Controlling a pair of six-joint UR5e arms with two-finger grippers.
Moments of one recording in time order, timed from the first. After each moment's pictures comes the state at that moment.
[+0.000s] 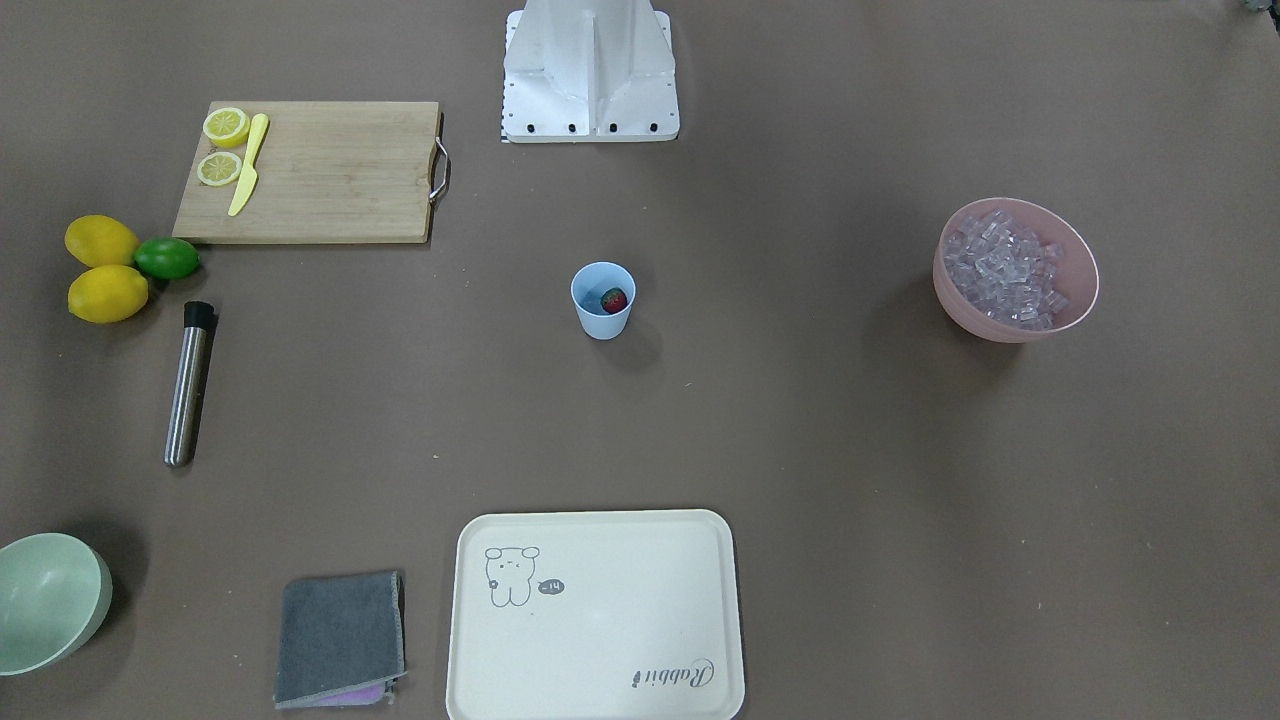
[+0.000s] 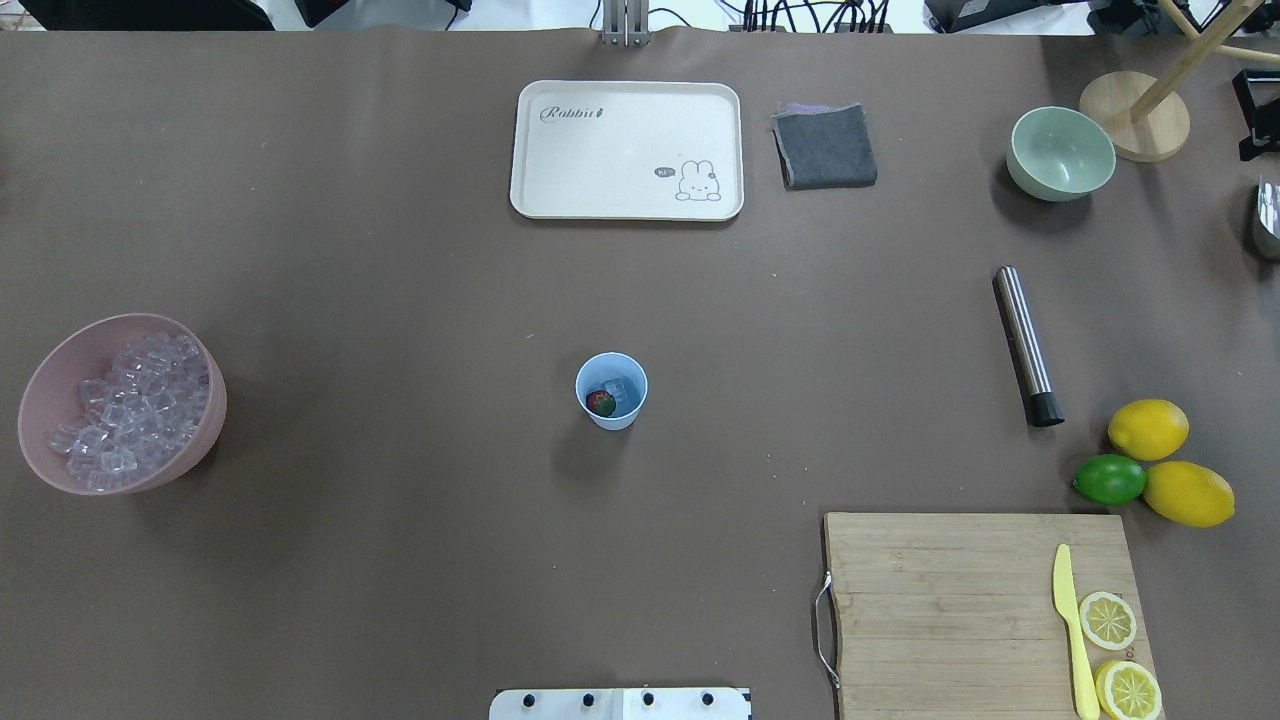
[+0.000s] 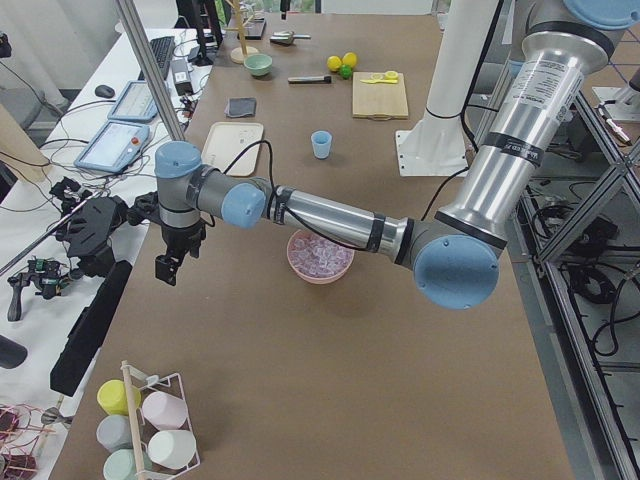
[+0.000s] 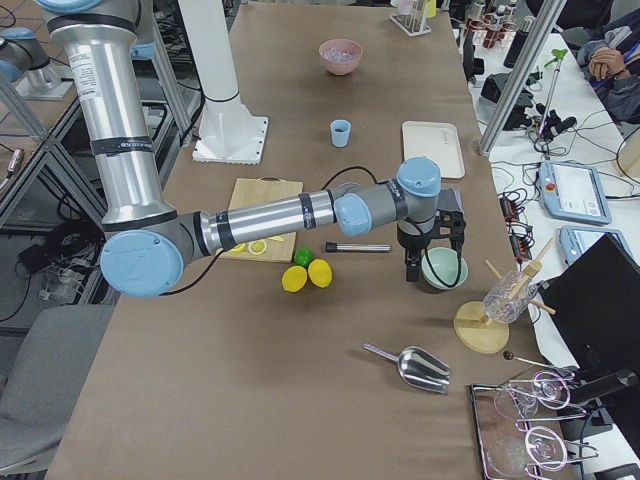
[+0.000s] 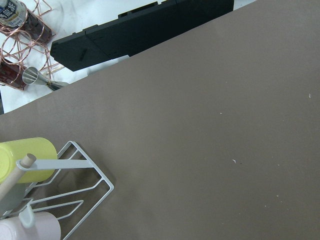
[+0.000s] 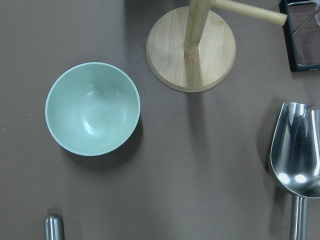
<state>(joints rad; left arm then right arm) -1.46 -1.98 -1.43 -1.68 -2.14 -0.05 1.41 -1.38 1.62 -1.44 2.26 0.47</state>
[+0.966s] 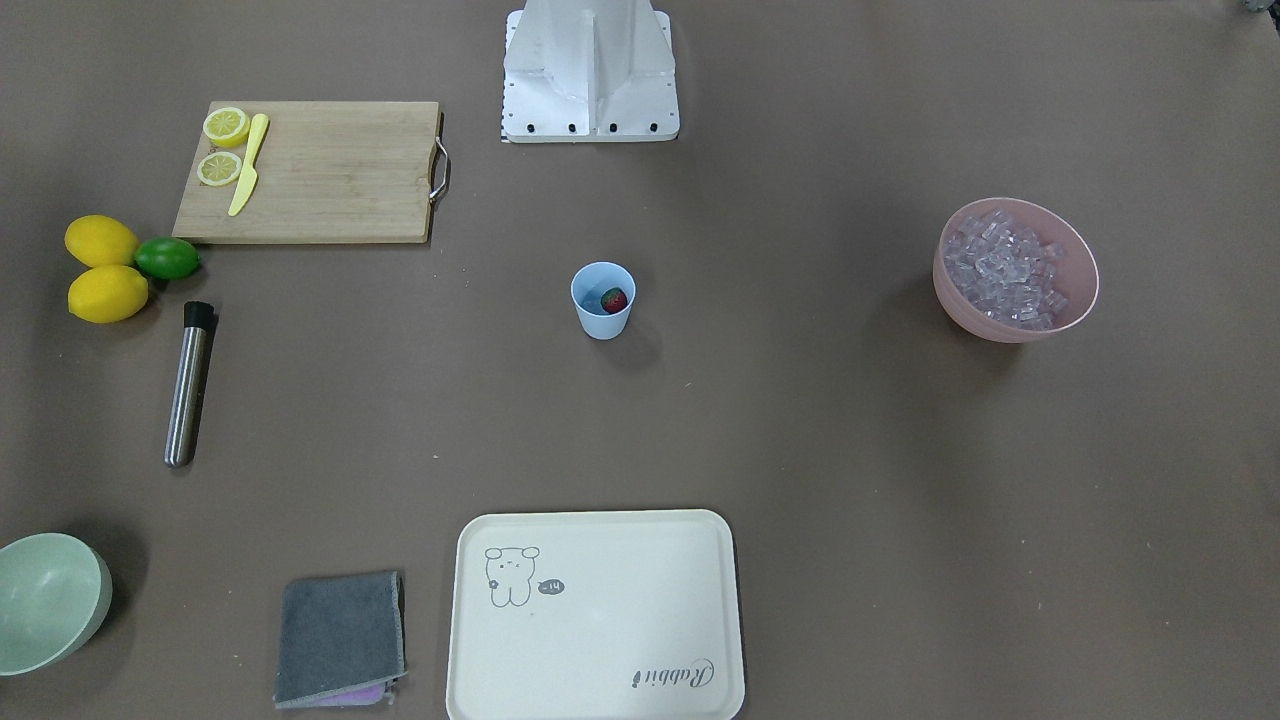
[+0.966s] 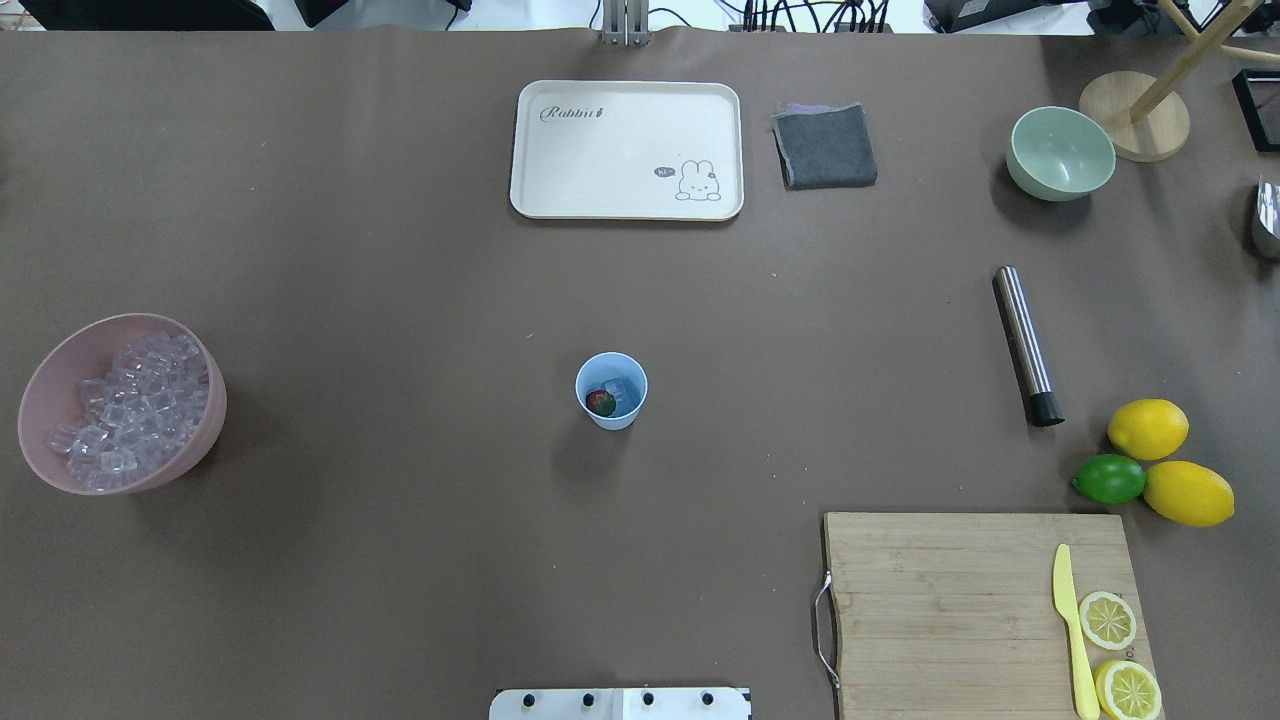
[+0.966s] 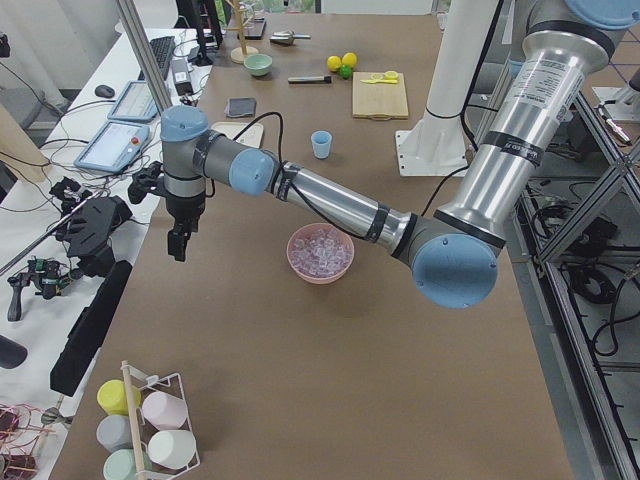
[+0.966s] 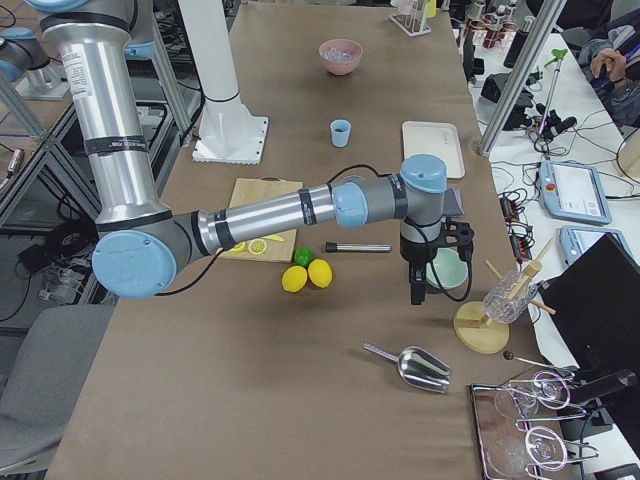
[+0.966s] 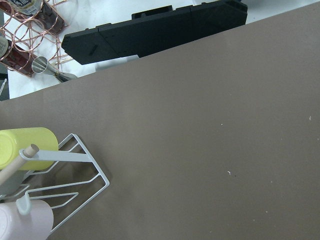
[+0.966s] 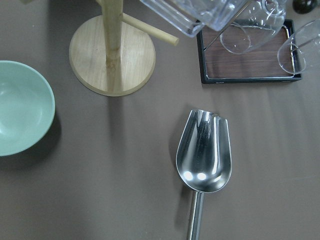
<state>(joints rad) -1.48 -1.97 -1.59 -1.53 -2.15 -0.27 1.48 -1.36 1.66 -1.66 2.08 0.27</state>
